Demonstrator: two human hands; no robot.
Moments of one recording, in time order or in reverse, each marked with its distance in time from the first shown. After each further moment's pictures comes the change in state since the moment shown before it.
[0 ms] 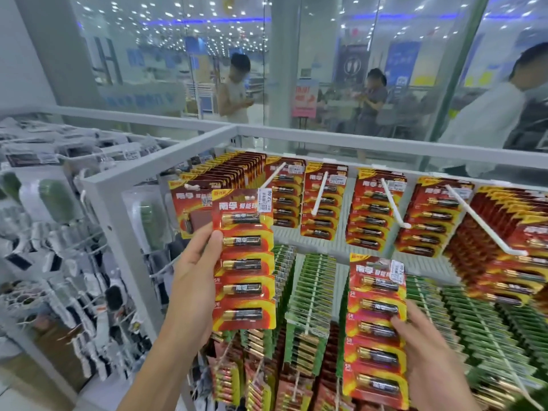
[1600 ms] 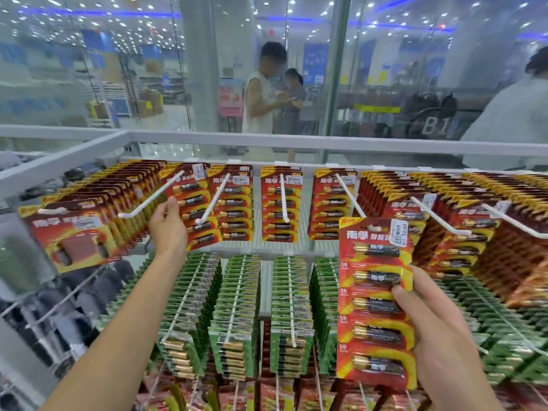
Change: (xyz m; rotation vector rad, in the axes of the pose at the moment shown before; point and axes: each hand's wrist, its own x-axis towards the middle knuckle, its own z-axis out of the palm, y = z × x) left_hand 0.153 -0.068 0.106 0.132 0.199 0.002; right_hand -0.024 -0.099 -0.077 -0.074 0.142 -0.327
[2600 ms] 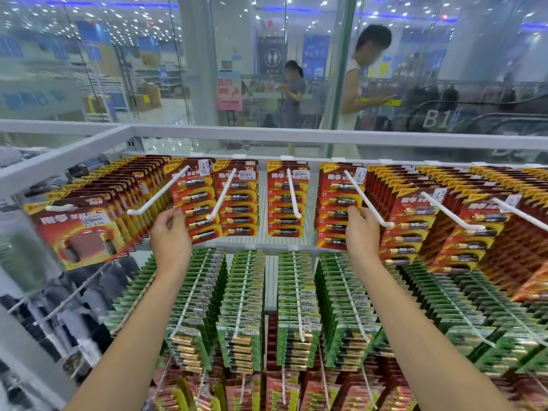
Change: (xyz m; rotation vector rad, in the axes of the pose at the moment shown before) left_hand -0.005 -0.026 -0.022 0.226 0.002 0.147; right_hand 0.140 0.052 0.074 -0.399 0.346 -0.117
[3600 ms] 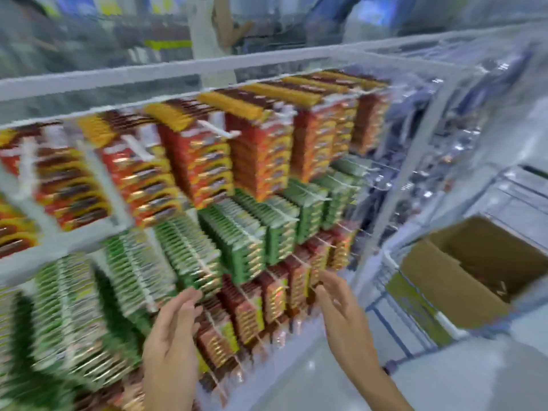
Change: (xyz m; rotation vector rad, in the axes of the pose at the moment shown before) left_hand -0.344 -0.036 0.103 -0.148 -0.818 -0.256; right_hand -0.193 0.113 -0.318 -0.194 0.335 0.150
